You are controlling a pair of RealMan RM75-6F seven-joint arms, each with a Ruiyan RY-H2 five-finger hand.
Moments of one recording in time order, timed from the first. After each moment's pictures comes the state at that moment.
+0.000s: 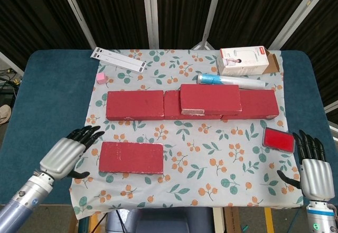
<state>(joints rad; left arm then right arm) -0.46 -0.76 -0.11 -2.35 1.22 0.96 0.44 0.23 -1.16 -0.22 -1.81 -1.32 1.81 -0.12</state>
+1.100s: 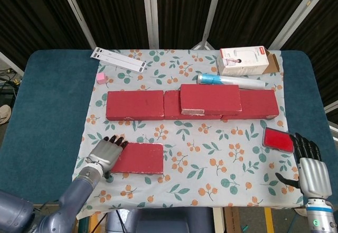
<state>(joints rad) -1.24 -1.23 -0.05 -2.33 0.00 1.28 1.02 0.18 -1.11 -0.11 -1.85 -1.30 1.61 -0.09</state>
